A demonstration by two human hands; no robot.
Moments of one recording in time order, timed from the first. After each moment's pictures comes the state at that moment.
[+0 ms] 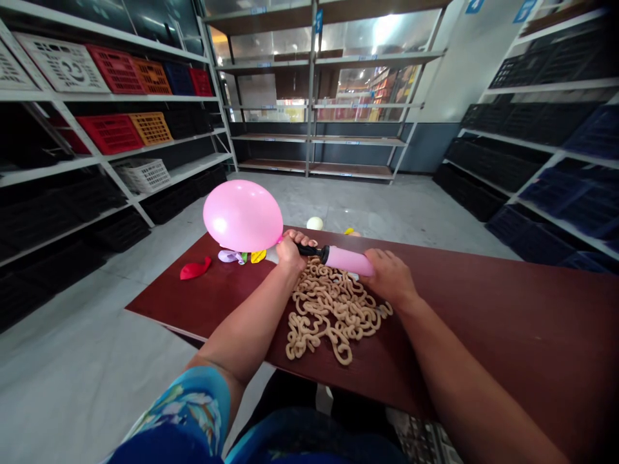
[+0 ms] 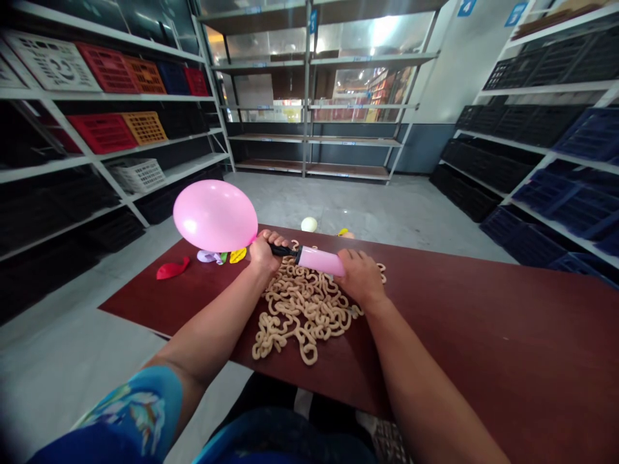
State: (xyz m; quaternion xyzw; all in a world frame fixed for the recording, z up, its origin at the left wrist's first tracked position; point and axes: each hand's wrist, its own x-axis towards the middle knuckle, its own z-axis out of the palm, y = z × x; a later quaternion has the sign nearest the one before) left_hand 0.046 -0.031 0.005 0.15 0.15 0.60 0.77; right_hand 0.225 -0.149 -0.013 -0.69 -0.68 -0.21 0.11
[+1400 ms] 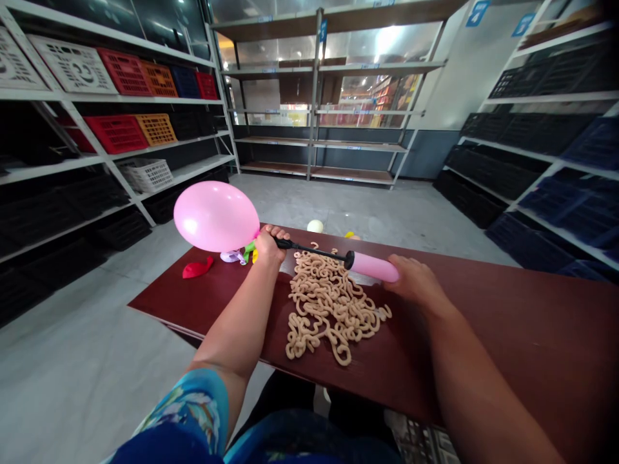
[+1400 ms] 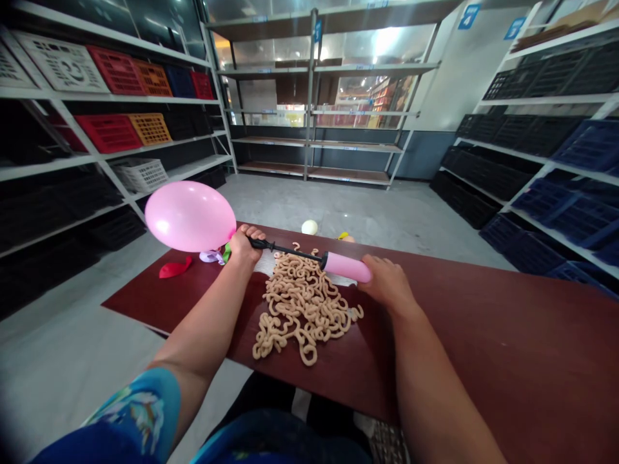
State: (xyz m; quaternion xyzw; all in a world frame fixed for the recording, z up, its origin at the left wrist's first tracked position) left_hand -0.003 0.009 0.008 0.14 0.16 0.65 0.73; right_hand 0.274 -0.164 -0.005 -0.75 -0.65 -0.10 0.05
